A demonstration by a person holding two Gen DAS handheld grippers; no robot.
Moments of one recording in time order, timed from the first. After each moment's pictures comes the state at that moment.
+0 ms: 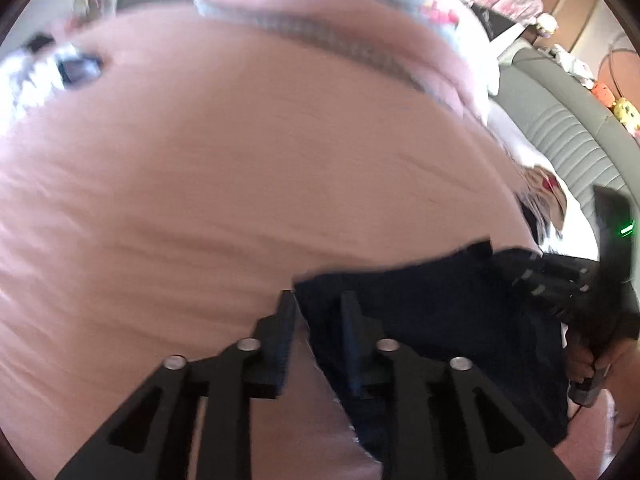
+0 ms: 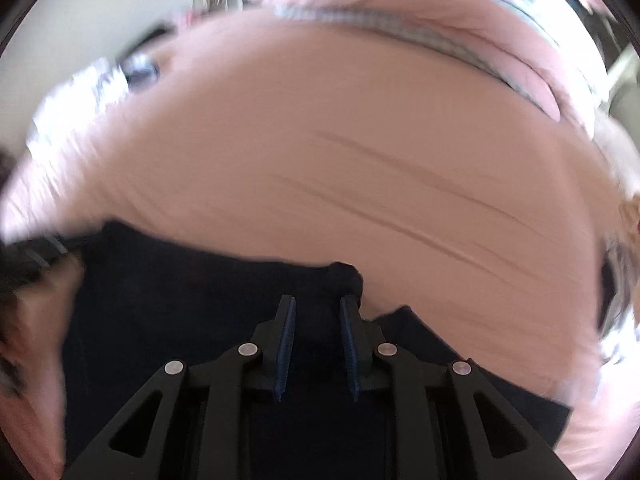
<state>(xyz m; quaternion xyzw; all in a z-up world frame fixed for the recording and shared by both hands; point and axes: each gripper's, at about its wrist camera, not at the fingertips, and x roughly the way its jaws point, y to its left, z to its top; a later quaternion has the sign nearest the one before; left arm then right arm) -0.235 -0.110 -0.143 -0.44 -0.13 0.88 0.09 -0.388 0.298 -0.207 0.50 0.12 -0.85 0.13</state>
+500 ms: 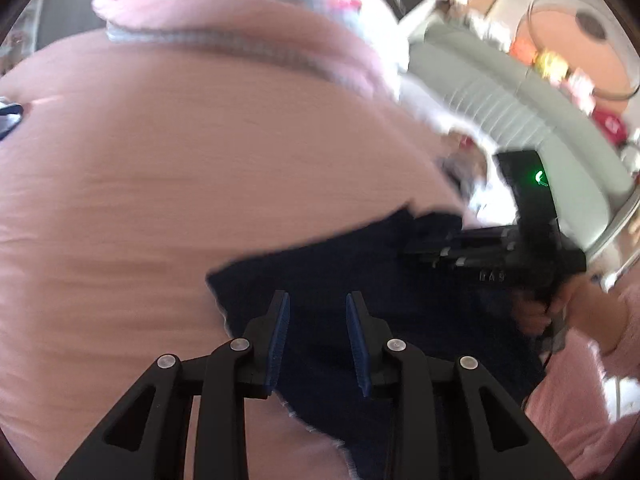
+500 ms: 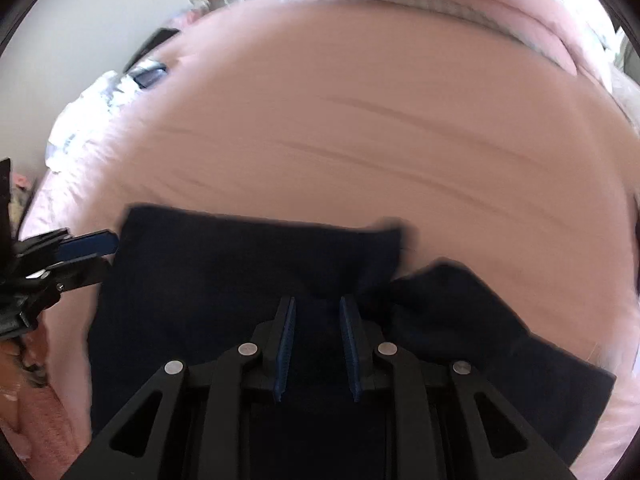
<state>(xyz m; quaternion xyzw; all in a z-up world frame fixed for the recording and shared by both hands) -0.241 -0.083 -0.157 -0.47 -0.06 0.85 0.22 -0.381 0.303 -0.219 0.53 0.04 -0.82 0.20</state>
